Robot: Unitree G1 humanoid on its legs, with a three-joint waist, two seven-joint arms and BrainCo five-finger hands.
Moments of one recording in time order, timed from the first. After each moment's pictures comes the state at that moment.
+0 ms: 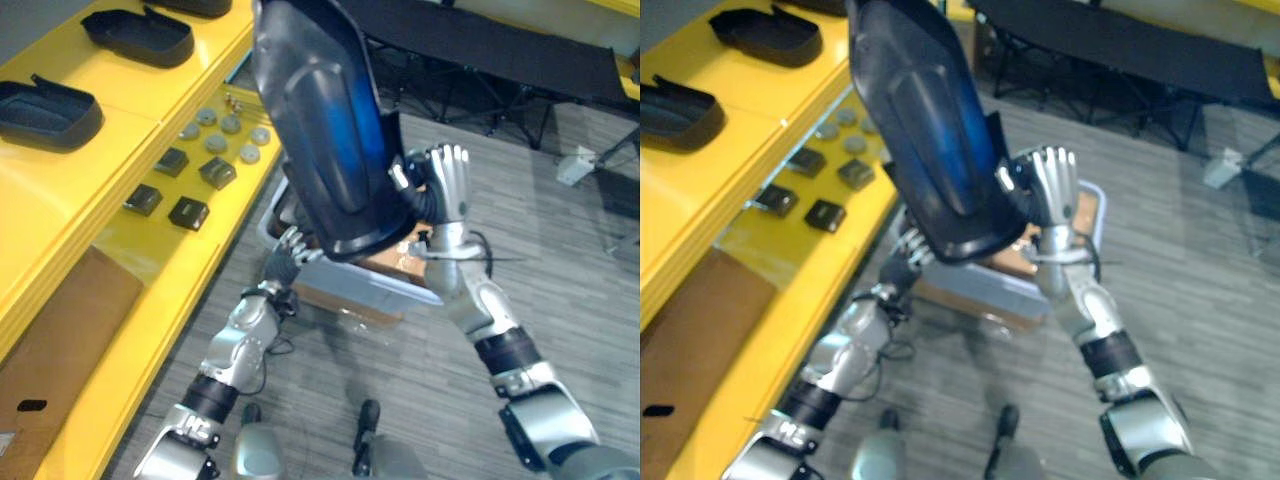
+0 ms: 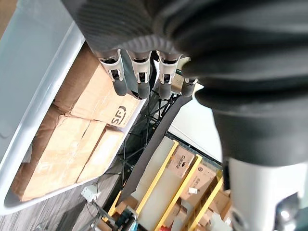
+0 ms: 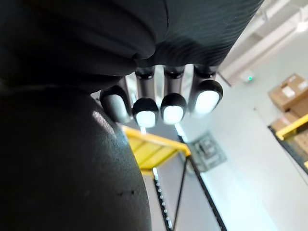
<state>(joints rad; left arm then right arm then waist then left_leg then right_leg) -0.38 0.21 -0.30 0.21 -0.71 0.07 0.11 -0.59 -0.39 0.27 0.24 -0.76 -0.20 -0.68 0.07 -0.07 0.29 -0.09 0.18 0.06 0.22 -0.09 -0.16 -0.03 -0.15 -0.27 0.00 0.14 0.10</state>
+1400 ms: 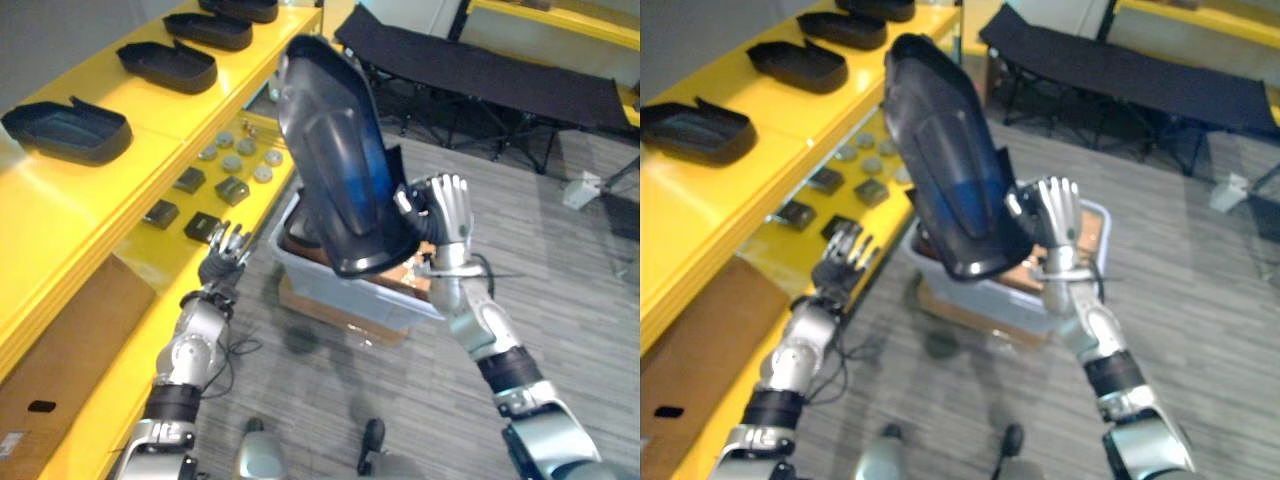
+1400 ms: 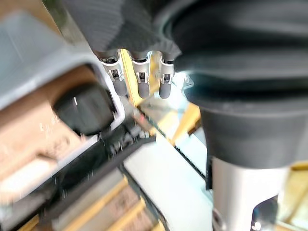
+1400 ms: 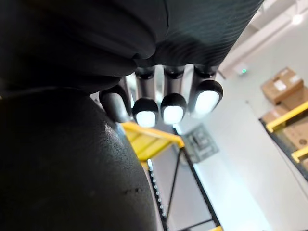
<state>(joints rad) -0.32 0.26 0.05 0.23 -1.09 0.17 -0.06 -0.50 -0.38 0.24 0.26 -0.77 -0.20 -0.63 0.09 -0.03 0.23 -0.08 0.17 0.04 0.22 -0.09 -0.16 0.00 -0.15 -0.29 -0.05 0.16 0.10</state>
